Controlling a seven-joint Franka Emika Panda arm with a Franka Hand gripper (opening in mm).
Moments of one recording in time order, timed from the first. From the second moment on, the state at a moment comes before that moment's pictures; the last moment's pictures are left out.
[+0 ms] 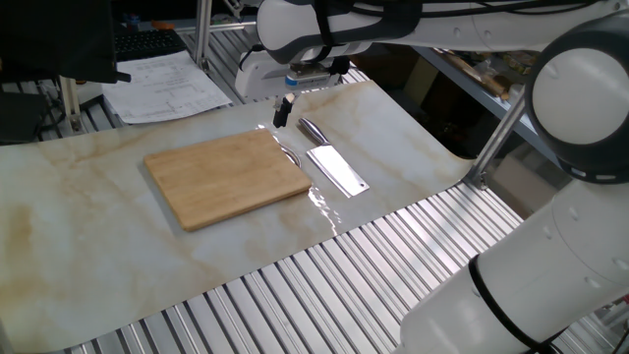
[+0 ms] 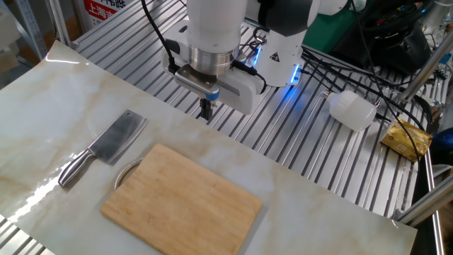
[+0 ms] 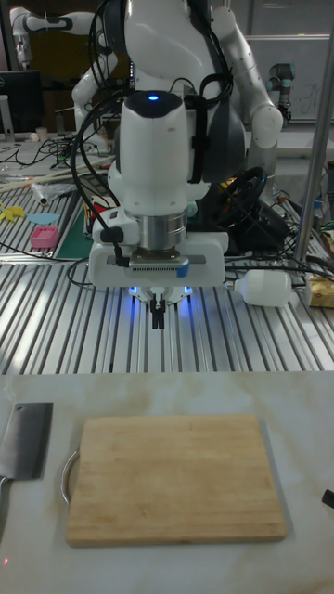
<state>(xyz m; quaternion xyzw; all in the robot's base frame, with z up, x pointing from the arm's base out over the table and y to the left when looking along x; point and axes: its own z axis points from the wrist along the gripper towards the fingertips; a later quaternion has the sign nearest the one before) 0.499 0.000 0.299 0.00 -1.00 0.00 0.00</state>
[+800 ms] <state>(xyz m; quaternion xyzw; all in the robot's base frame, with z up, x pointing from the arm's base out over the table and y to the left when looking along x) 0.499 -0.001 0.297 0.04 -1.00 0.00 0.06</state>
